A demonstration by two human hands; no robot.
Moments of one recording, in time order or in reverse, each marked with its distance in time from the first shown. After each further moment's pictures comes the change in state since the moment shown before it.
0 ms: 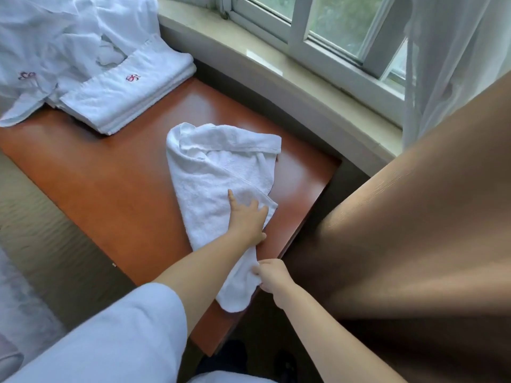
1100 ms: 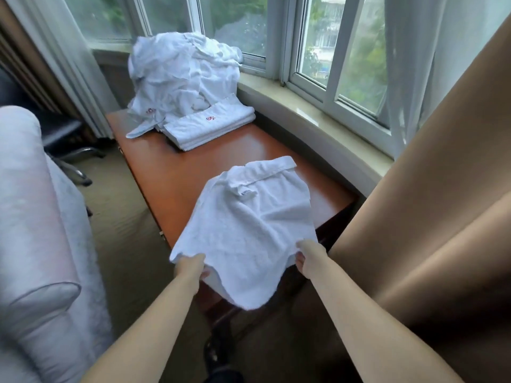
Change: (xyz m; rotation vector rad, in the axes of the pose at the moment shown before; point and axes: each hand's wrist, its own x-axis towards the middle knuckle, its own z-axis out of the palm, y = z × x) left_hand -0.201 0.010 0.019 -1.888 0.463 -1.364; right_hand -0.053 -0.013 -0.094 0.512 -0.046 -0.132
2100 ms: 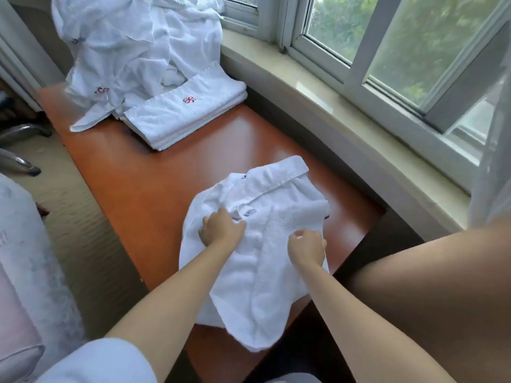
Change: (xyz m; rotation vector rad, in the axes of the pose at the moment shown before) left_hand 0.123 0.136 0.134 1.058 -0.123 0.531; right_hand 0.130 -0.040 0.117 -1.018 0.340 -0.374
